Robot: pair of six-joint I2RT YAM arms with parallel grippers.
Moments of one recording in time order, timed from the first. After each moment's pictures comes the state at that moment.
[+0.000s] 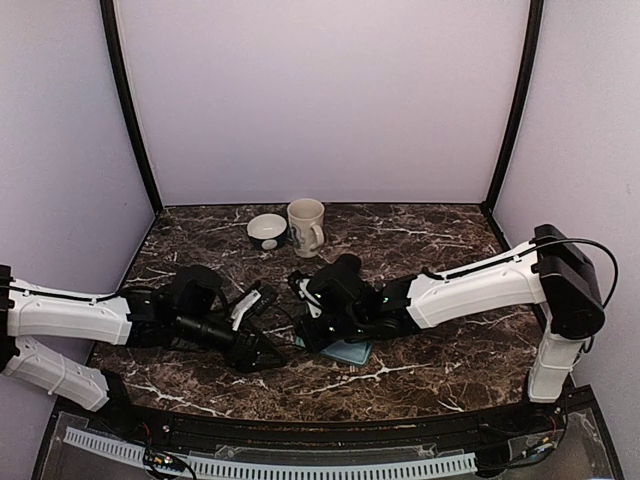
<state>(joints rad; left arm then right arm) -0.89 1.22 0.54 0.00 0.53 -0.32 1.19 1.84 1.17 -0.11 0.09 0.46</state>
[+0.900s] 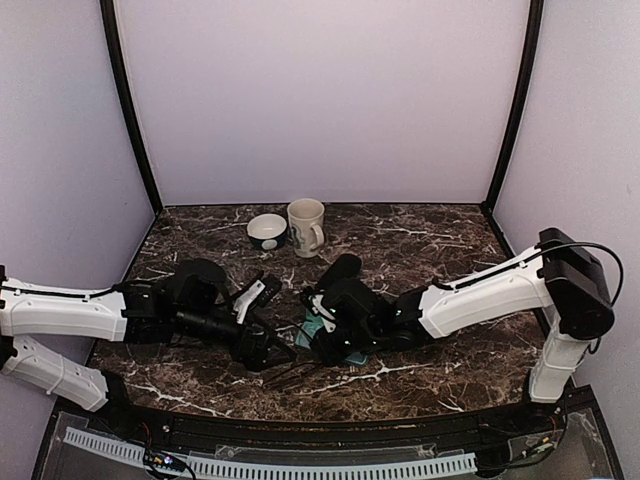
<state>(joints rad) -0.96 1.20 0.62 -0.07 0.38 -0.34 1.19 1.79 1.03 -0.07 0.06 0.43</state>
